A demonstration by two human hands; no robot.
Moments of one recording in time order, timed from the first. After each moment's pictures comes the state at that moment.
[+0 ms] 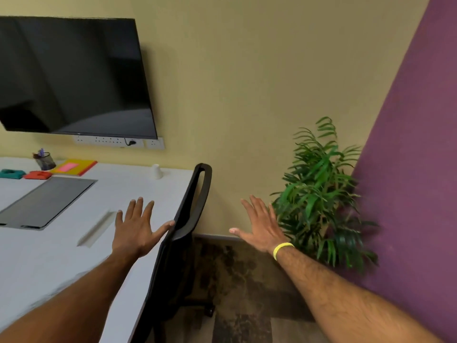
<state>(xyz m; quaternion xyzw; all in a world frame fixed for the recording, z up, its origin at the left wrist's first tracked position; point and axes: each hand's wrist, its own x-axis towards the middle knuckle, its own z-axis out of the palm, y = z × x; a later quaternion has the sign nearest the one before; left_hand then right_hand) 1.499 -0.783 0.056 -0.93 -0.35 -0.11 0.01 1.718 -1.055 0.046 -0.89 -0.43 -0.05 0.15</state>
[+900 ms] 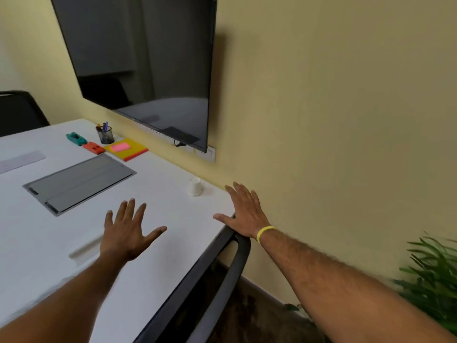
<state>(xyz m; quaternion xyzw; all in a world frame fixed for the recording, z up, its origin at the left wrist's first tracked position) 1.662 -0.567 0.016 -0.83 -0.55 -0.09 -0.02 1.974 -0.675 0.060 -0.75 -0.64 0.02 0.14</state>
